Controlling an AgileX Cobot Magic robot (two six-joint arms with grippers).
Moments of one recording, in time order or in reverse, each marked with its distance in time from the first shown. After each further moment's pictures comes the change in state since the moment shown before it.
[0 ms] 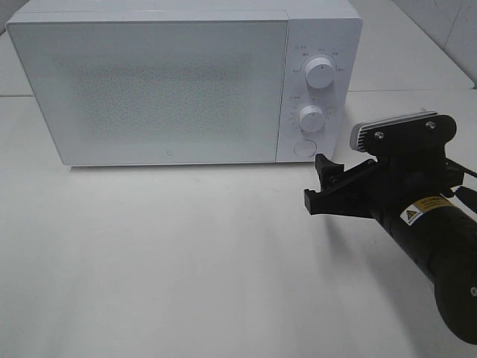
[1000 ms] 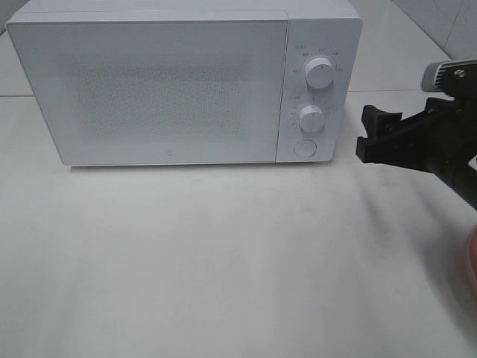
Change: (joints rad) left arm 0.000 0.000 0.000 0.000 0.000 0.000; right arm -0.276 -0.227 0.003 -0.234 0.176 0.003
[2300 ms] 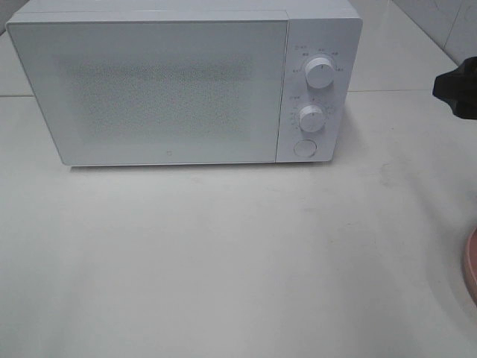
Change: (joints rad) left arm 0.000 0.000 0.000 0.000 0.000 0.000; right arm -0.398 -0.379 -0.227 -0.465 0.909 0.363
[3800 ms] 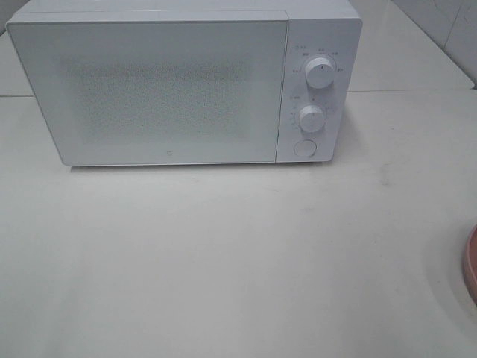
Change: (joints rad) left arm 0.000 0.000 0.000 0.000 -0.002 0.000; right arm 0.000 -0.610 0.000 0.000 0.683 0.000
